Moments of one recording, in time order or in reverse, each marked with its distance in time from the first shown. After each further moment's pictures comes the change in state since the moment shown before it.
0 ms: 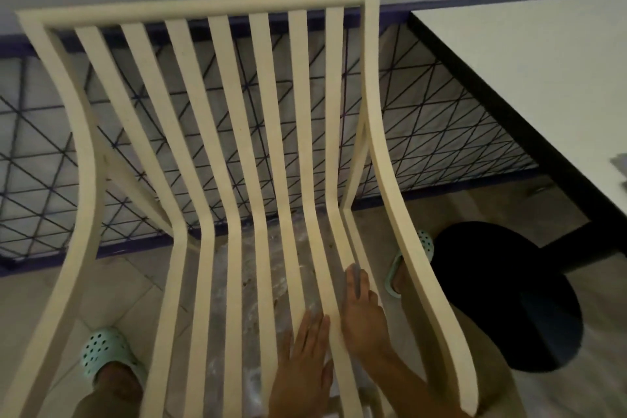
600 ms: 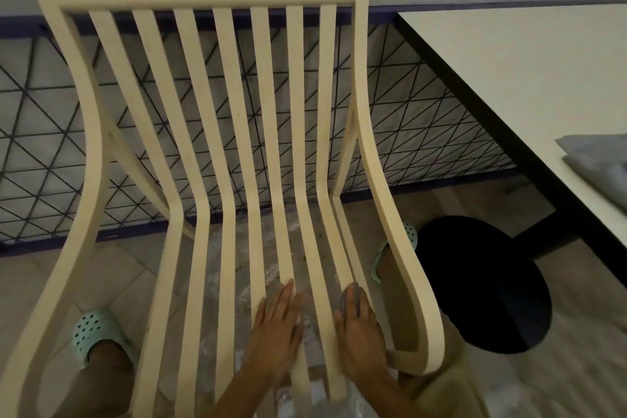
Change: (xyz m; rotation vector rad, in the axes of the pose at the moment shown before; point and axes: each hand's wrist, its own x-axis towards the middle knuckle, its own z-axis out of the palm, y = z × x) left_hand -0.012 -0.022 -0.015 -0.104 0.026 -0.005; right_hand -0.078 0.015 0.013 0.055 0.038 0.071
